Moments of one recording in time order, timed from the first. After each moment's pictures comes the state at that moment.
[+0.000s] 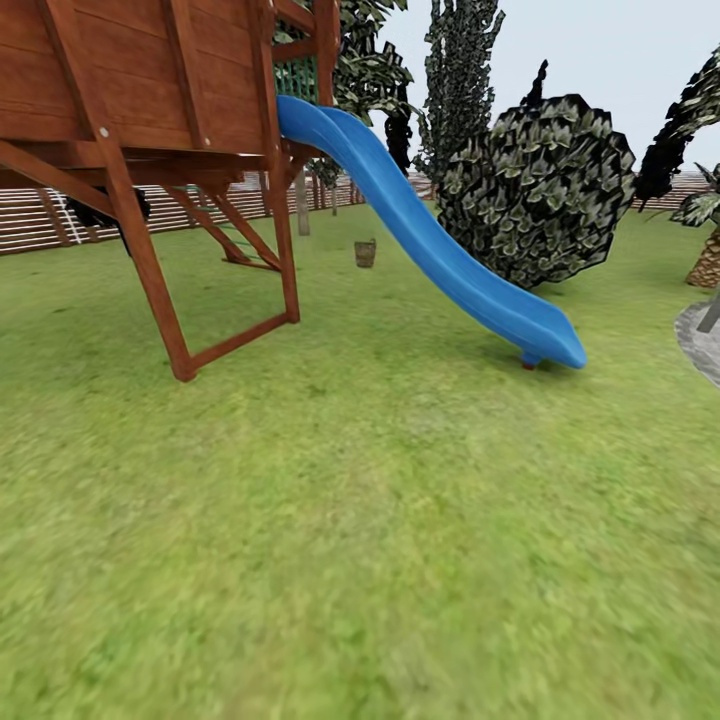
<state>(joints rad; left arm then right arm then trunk) 0.00 0.00 0.04 -0.10 0.01 0.00 0.00 -0.06 -0.02 0.00 -0.08 0.08 -0.17 0.00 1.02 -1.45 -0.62</state>
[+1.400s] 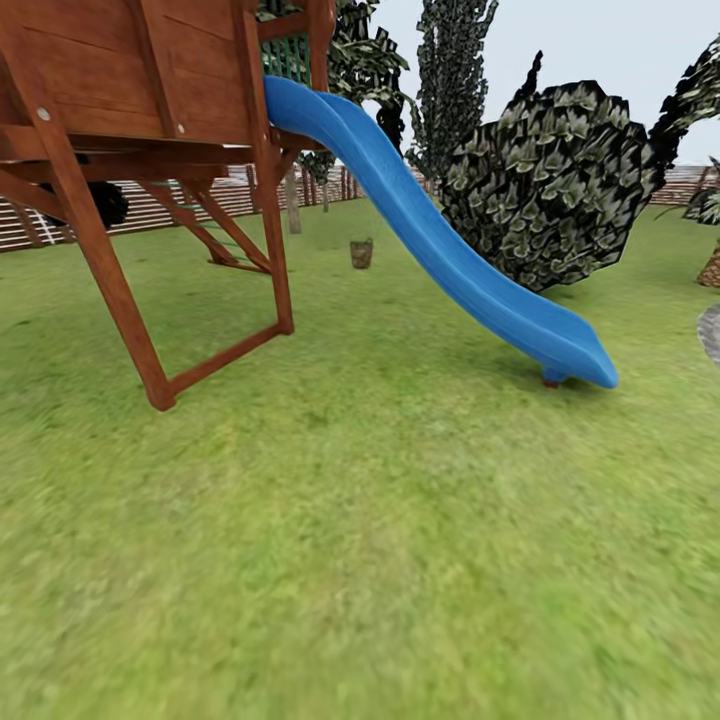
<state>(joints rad) 0.00 0.00 0.04 -0.10 0.01 0.00 0.00 -0.06 -0.02 0.00 -0.08 0.08 -0.17 0.00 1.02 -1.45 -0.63</state>
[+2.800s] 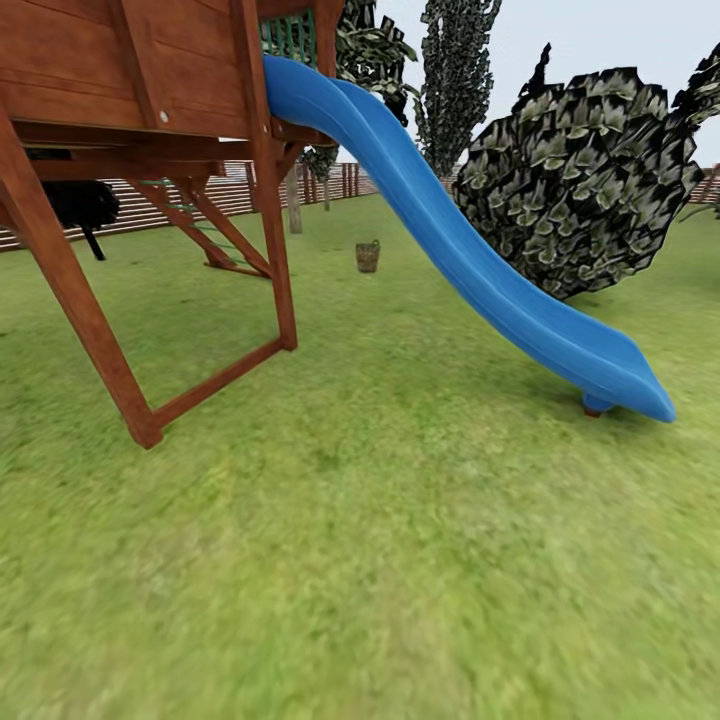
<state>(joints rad) 0.00 0.00 0.04 -0.10 0.01 0.00 0.00 -0.06 -0.02 0.00 -0.08 0.08 -0.17 0.00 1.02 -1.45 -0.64</state>
